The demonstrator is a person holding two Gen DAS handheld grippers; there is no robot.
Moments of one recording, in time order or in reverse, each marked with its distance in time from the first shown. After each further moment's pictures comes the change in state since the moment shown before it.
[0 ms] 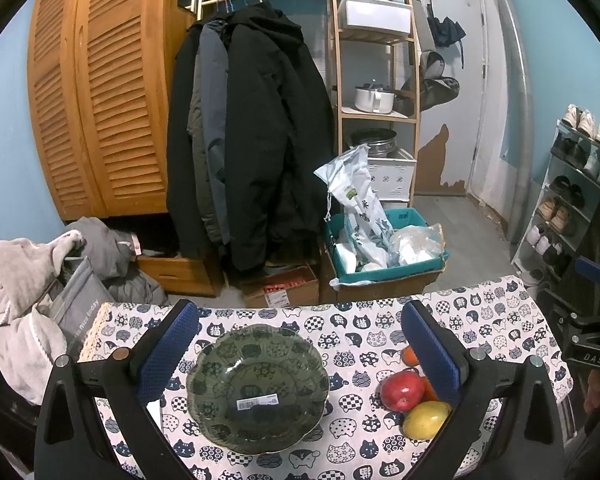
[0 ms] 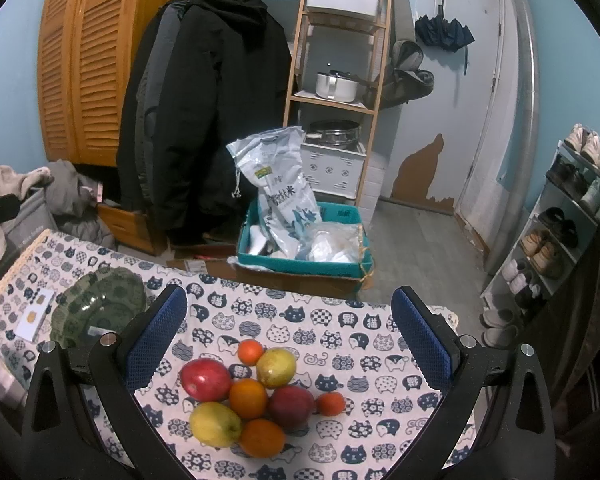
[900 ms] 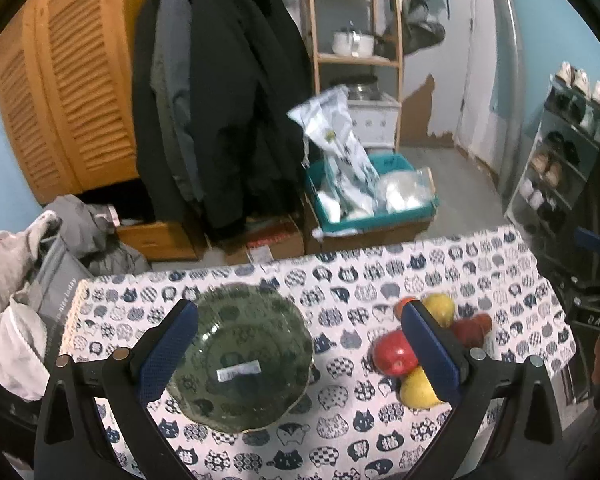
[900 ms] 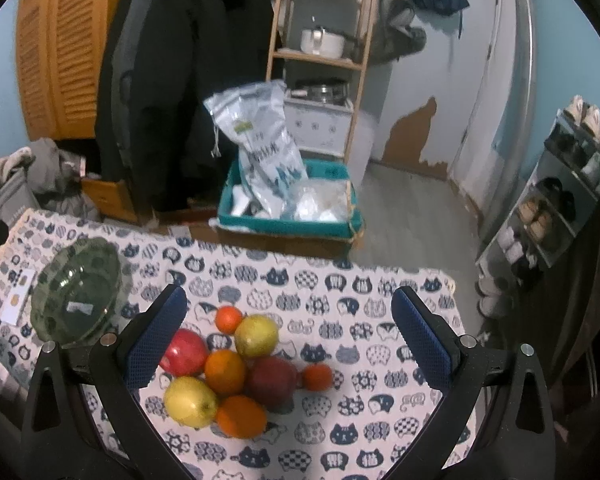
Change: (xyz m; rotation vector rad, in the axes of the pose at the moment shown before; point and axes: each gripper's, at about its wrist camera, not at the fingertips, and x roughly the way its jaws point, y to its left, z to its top) left arm 0.051 -0.030 -0.025 0.067 0.186 -0.049; right arm 0.033 -0.029 -0.022 0.028 0.154 -0.027
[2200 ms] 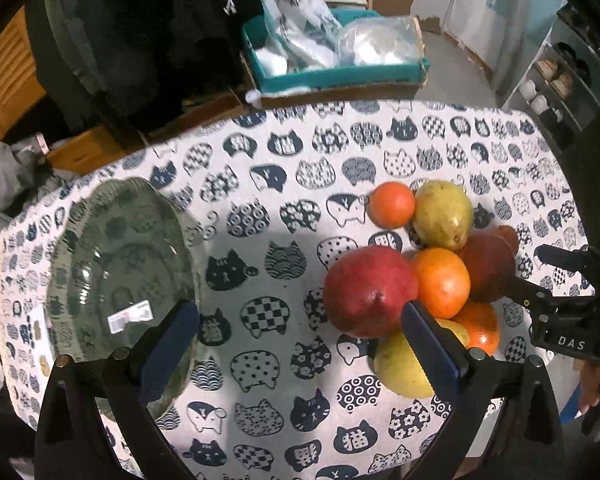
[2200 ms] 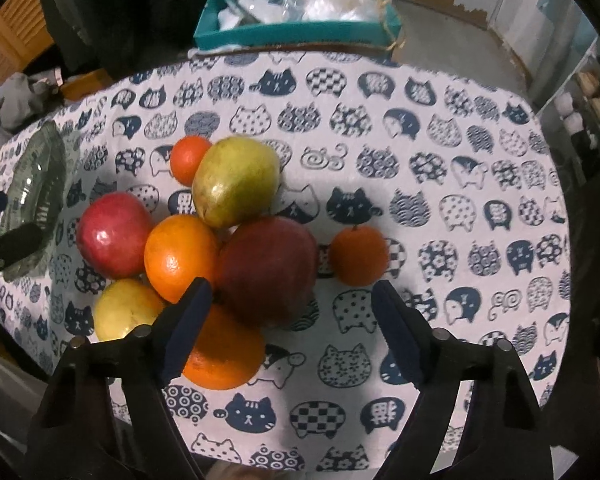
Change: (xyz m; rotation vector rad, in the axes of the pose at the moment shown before) left arm 0.169 -0.077 -0.054 0.060 0.448 -0.083; right arm 0.154 -0.016 -0.097 0.110 0.562 0.137
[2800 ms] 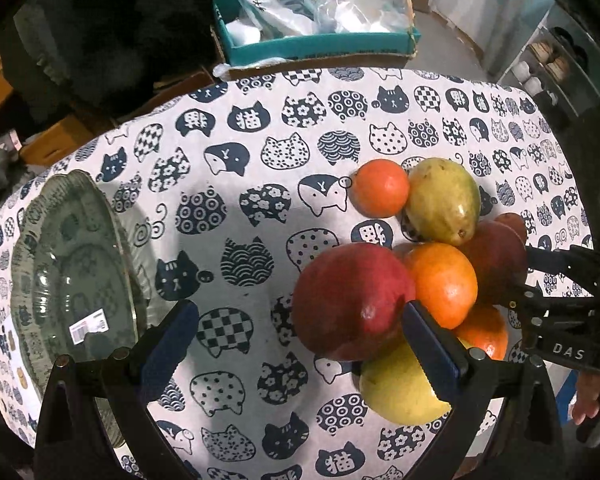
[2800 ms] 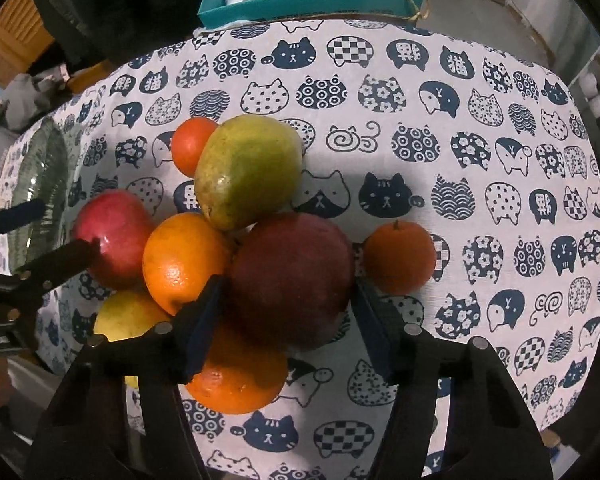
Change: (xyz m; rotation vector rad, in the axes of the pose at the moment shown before) left arm 0.042 -0.016 0.009 0.027 0.072 -0.058; right arm 0.032 0.002 0.007 0.027 0.073 0.090
